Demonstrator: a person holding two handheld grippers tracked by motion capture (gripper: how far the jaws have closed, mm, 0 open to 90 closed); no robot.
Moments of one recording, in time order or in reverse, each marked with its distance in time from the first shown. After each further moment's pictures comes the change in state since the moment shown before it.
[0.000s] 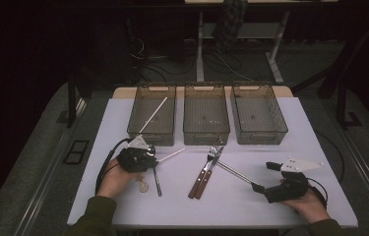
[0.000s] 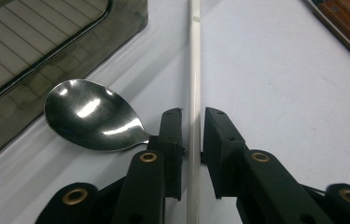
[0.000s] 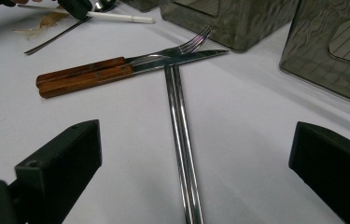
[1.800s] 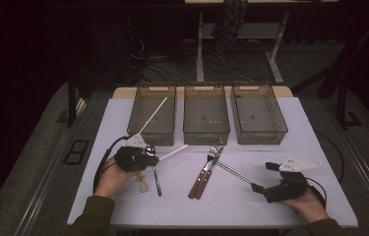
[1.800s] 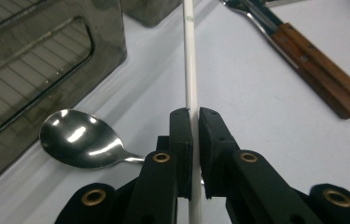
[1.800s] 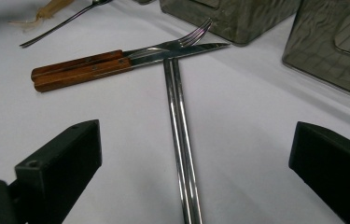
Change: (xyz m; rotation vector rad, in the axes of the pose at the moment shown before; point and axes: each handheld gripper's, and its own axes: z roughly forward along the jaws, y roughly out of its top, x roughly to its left) left arm -0.010 0.011 -0.022 -0.069 -0.049 0.033; right arm -0.001 -0.001 0.004 0.022 0.001 -0.005
